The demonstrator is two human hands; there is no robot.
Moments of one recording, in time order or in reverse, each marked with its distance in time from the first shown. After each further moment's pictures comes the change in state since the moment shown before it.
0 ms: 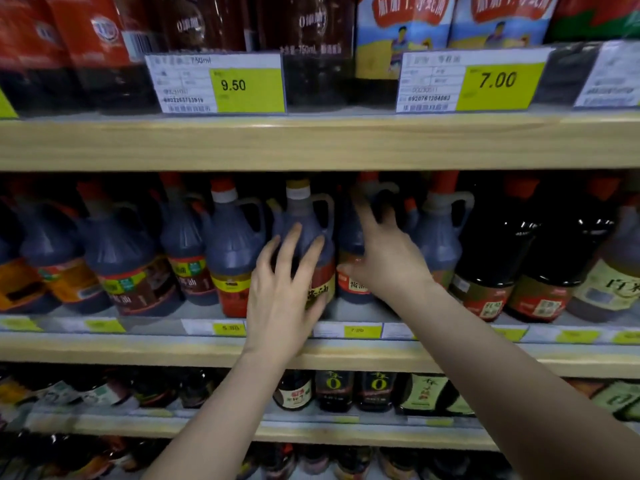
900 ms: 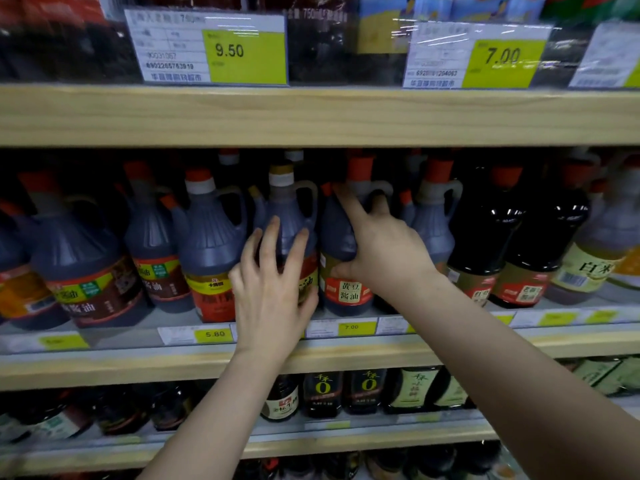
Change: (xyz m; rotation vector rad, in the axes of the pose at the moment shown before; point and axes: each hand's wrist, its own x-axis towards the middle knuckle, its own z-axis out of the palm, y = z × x) left_hand -0.001 -0.006 0.012 0.016 0.052 -0.047; right_hand -0.014 -0.017 -0.015 -0.200 0.046 -0.020
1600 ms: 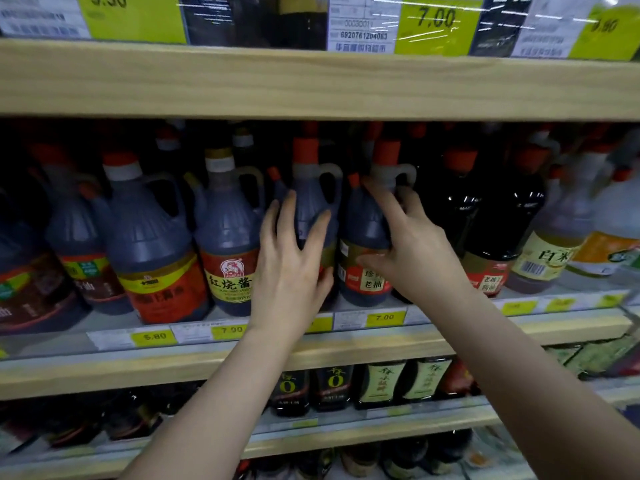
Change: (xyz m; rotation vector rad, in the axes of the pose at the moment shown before) left_hand 0.025 0.067 0.024 -0.151 0.017 0.163; right_hand -0.026 0.091 0.011 0.151 0.160 0.029
